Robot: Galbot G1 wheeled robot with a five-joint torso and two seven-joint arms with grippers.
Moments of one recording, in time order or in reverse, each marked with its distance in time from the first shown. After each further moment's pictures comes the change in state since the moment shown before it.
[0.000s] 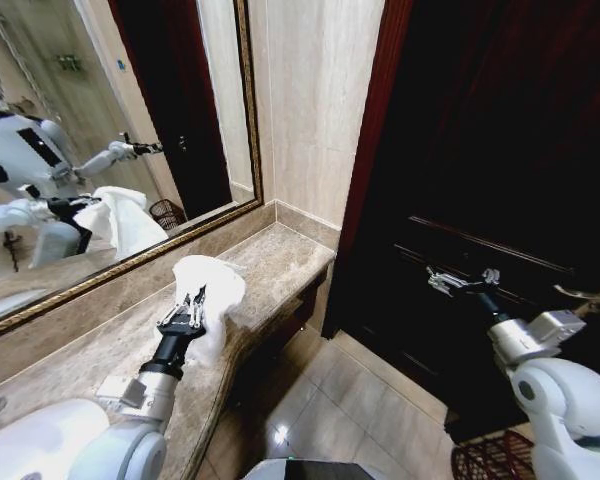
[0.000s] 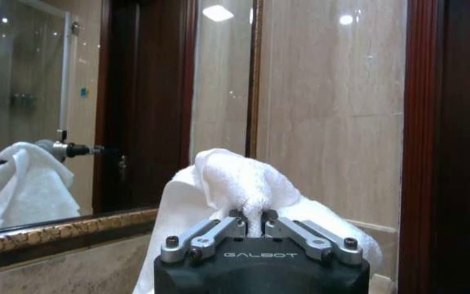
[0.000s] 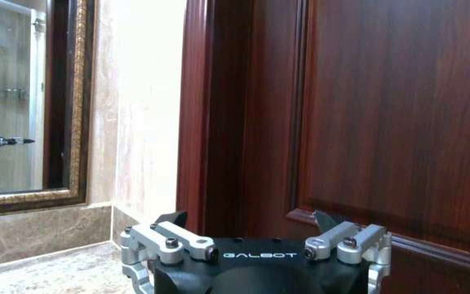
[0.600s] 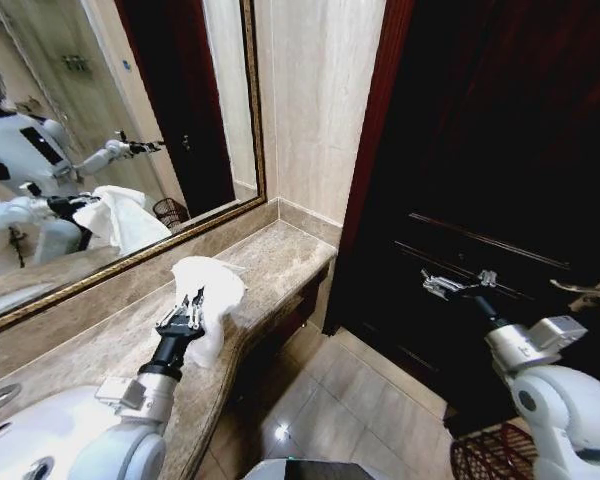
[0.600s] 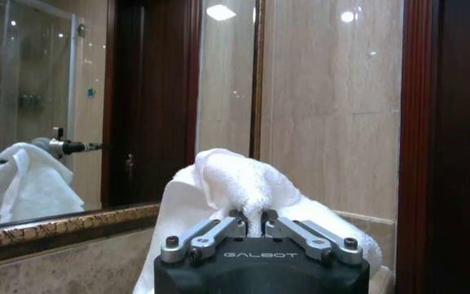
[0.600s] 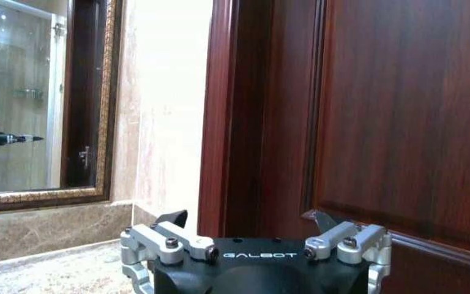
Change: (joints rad) left arm 0.013 0.003 0.000 0.000 0.011 -0.007 -0.005; right arm -0.047 0.019 0.001 0.063 -0.016 -0.001 0.001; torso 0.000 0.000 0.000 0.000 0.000
